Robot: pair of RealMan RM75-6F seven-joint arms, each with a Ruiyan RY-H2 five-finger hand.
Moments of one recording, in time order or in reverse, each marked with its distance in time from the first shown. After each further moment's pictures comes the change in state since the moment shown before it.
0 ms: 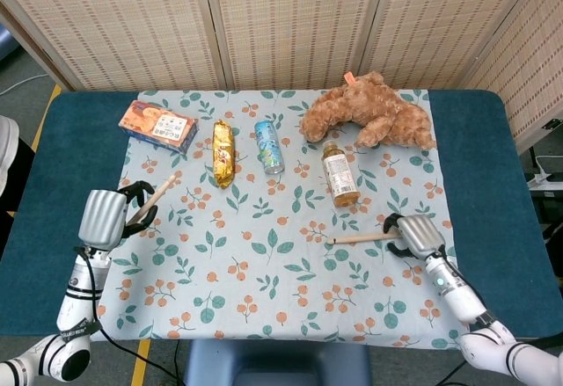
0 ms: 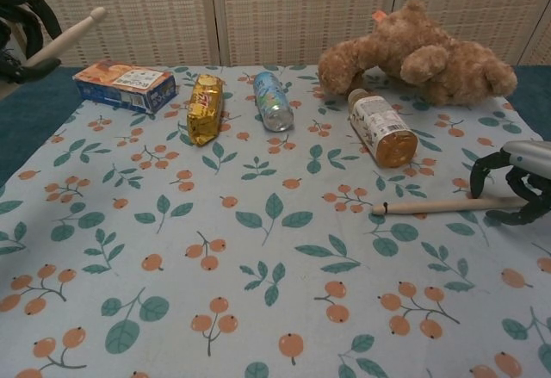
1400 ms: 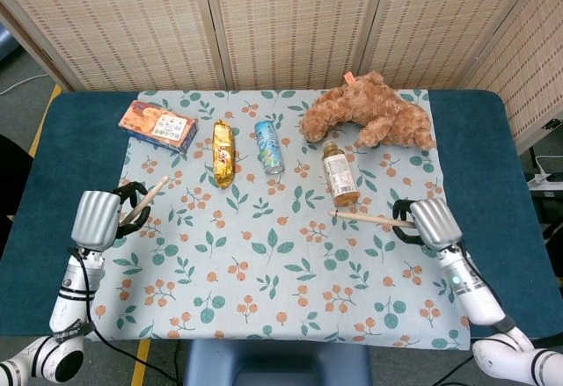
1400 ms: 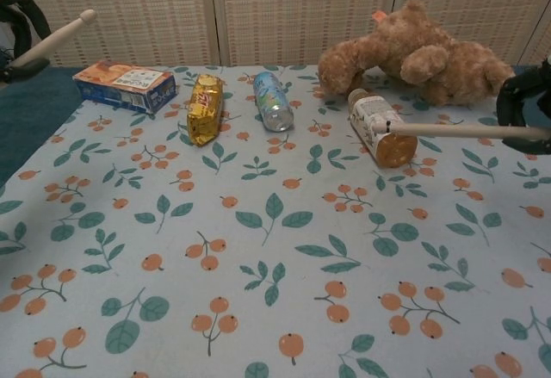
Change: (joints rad) left arm 0.001 0.021 -0.001 0.023 -0.007 -0.009 -0.001; right arm -0.039 0.199 0.041 -0.320 -0.015 0.252 -0.103
